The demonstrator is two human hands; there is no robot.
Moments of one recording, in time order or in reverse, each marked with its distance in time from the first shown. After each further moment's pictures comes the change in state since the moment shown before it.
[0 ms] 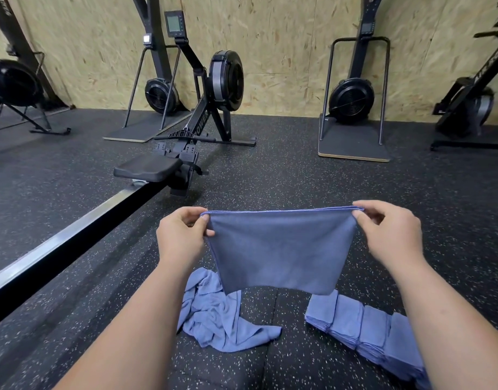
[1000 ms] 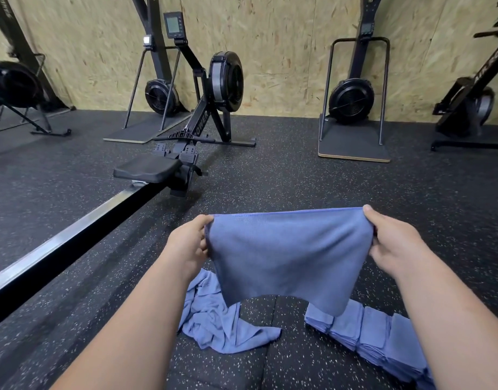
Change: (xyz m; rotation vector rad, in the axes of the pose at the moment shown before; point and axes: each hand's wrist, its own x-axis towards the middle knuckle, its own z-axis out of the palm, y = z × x) left_hand 0.009 -0.003 0.019 -0.467 -0.168 -0.627; right_hand 0.014 0.011 0.015 0.975 -0.129 0.726
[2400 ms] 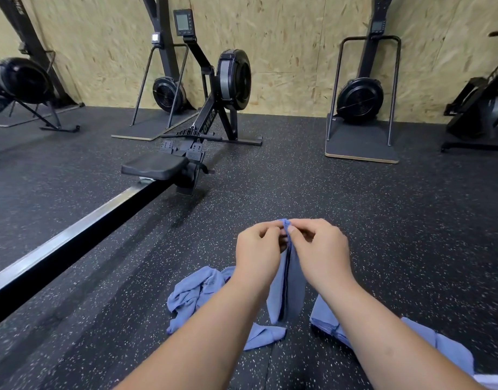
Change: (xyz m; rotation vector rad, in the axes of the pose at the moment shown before) left_hand -0.096 -0.038 0.082 0.160 -0.209 0.291; right_hand -0.088 0.060 0.090 -0.869 -0.147 -0.681
